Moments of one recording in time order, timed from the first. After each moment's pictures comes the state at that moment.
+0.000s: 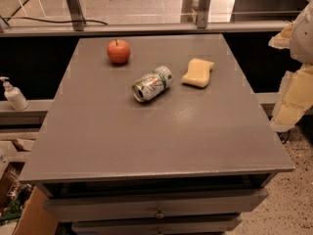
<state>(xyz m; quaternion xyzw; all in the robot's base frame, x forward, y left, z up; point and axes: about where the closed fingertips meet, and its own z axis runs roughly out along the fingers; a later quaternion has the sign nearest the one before) 0.438 -0.217 0.976 -0.60 0.78 -0.03 0.16</state>
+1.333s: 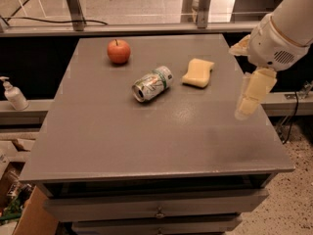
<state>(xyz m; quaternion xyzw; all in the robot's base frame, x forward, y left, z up) 0.509 -0.182 0.921 -0.65 0.73 0.04 0.19</state>
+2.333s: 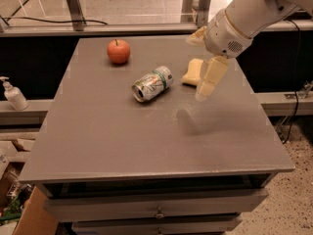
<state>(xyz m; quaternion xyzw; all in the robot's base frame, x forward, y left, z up) 0.578 -0.100 0.913 -0.71 0.65 0.10 0.26</state>
